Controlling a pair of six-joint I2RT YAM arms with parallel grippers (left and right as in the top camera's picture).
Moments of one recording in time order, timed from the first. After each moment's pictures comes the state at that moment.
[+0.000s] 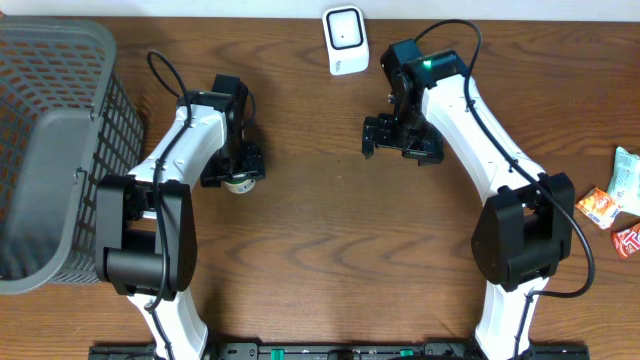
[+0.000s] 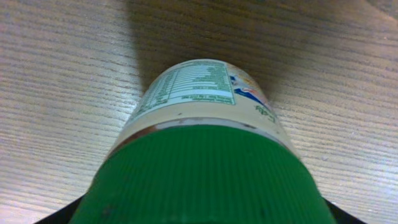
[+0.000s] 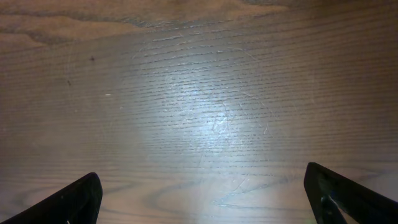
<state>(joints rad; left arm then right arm) -0.15 1.96 1.39 -1.05 0.02 -0.32 0.35 2.06 1.82 -1.34 -0.11 0.48</state>
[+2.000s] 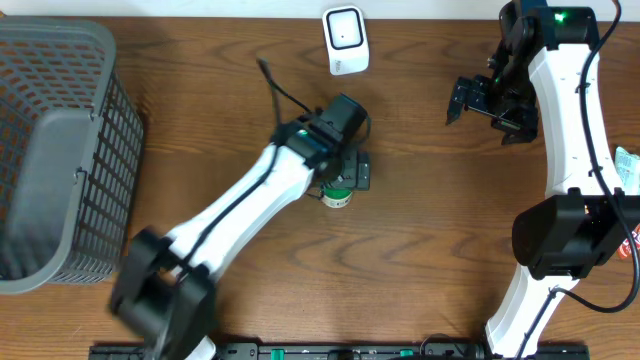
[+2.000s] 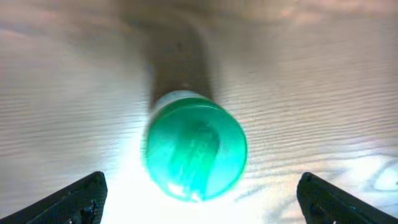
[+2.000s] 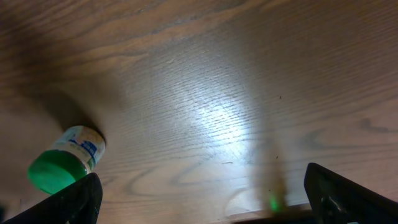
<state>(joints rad) -0.64 1.74 1.41 -0.88 0.03 -0.56 0.02 2.06 2.14 -1.66 -0.11 0.36</state>
